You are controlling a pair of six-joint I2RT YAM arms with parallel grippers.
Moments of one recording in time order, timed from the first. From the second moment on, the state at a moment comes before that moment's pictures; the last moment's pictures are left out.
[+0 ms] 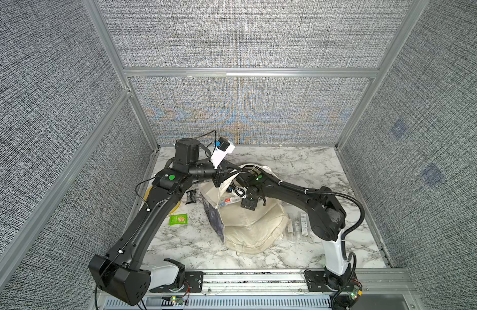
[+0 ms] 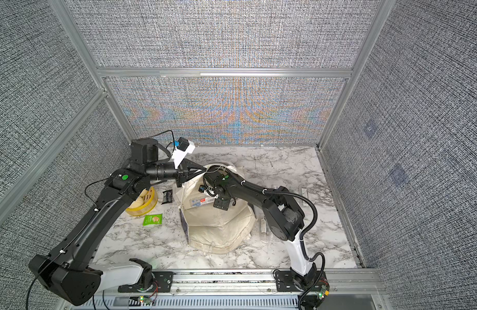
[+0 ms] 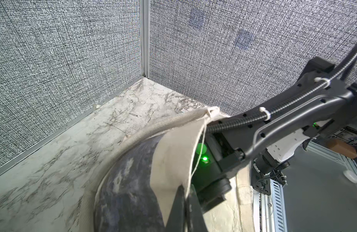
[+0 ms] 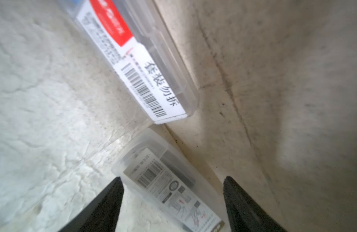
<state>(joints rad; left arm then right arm) -0.42 1.28 1.38 -0.57 0.84 0.15 0.80 2.08 1.64 -0.80 0.17 -0.54</state>
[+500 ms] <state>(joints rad) -0.42 1.28 1.38 -0.57 0.83 0.15 0.74 2.20 1.77 -0.99 -0.05 -0.31</state>
